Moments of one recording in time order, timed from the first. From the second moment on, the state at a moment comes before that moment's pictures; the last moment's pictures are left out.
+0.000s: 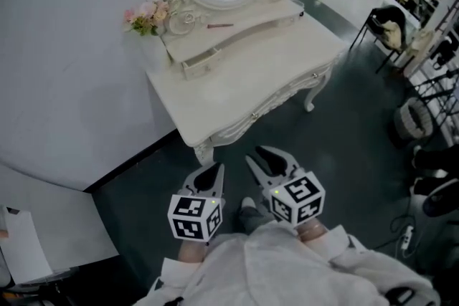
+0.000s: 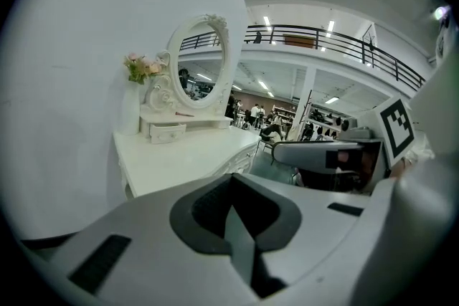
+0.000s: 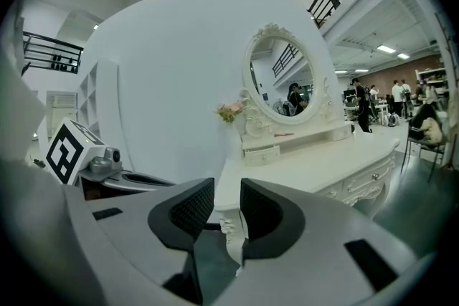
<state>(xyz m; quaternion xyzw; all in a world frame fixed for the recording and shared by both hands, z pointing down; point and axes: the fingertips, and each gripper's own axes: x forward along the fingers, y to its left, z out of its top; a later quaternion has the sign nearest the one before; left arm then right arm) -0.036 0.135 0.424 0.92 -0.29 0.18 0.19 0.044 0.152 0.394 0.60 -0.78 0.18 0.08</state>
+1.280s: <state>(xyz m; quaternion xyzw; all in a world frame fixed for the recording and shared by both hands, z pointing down) 0.040 0.050 0.424 0.91 -0.33 0.19 0.19 0.124 0.068 0.401 0.57 -0.80 0.19 0.06</state>
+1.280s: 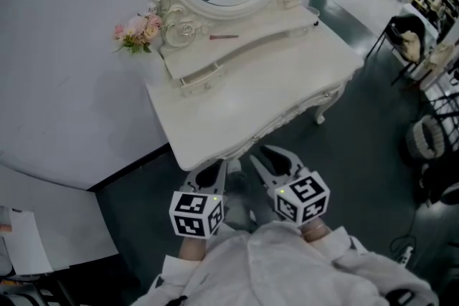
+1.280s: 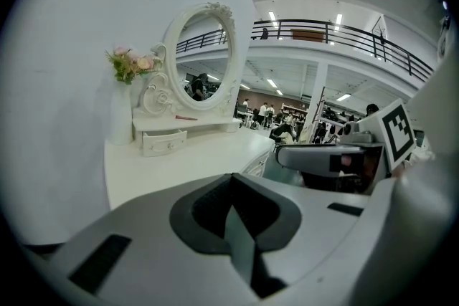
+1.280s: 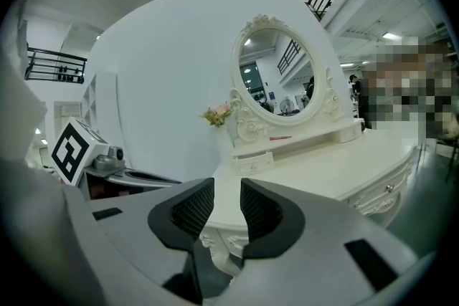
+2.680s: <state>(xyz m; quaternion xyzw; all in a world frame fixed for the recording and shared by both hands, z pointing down) 0.039 -0.140 0.424 0.90 -0.33 0.17 0.21 0.105 -0.123 0.409 0.54 -0.81 0.20 0.10</state>
